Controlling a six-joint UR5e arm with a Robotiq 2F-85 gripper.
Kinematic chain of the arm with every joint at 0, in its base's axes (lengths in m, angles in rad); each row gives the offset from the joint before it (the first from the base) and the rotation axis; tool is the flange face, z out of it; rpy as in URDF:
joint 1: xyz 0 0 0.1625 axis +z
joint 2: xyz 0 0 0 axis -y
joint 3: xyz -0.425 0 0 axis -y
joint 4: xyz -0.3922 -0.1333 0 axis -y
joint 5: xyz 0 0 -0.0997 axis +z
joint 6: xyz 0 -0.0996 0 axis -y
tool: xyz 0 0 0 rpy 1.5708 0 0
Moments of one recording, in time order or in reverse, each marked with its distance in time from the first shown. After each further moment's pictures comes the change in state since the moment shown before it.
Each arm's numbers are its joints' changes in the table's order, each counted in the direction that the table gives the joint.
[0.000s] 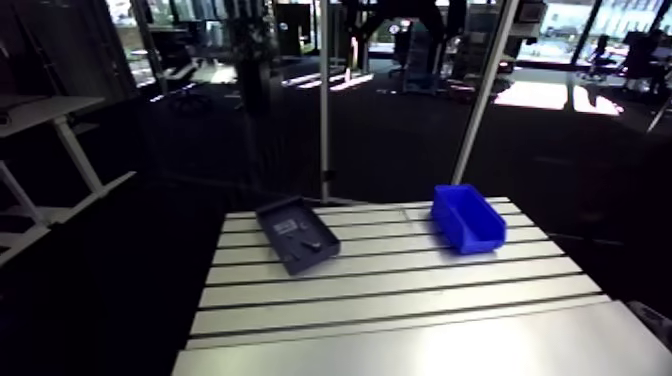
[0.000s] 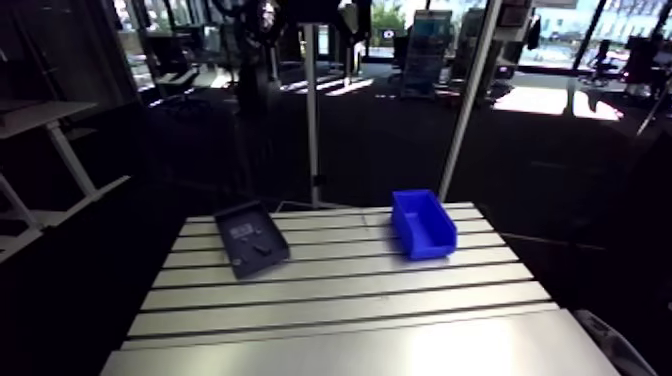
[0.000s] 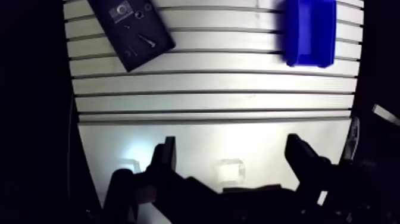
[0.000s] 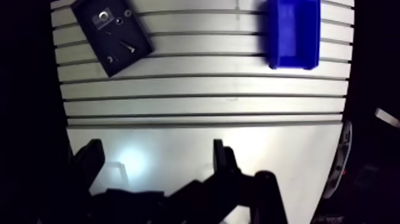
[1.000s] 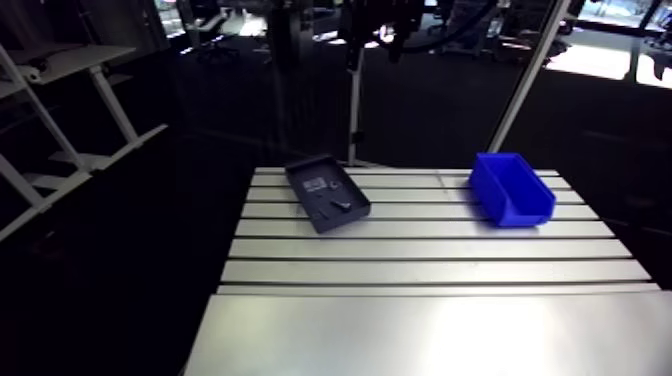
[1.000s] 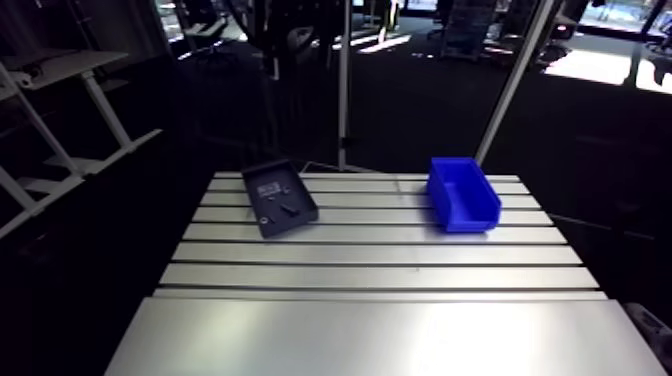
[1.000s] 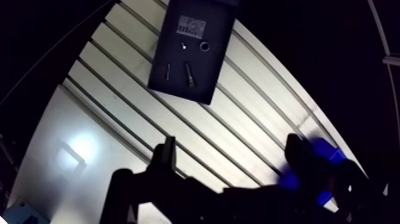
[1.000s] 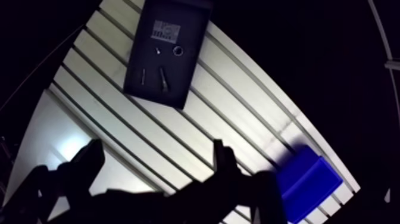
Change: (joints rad) arm 0.107 0.146 0.072 -0.281 -0.095 -0.628
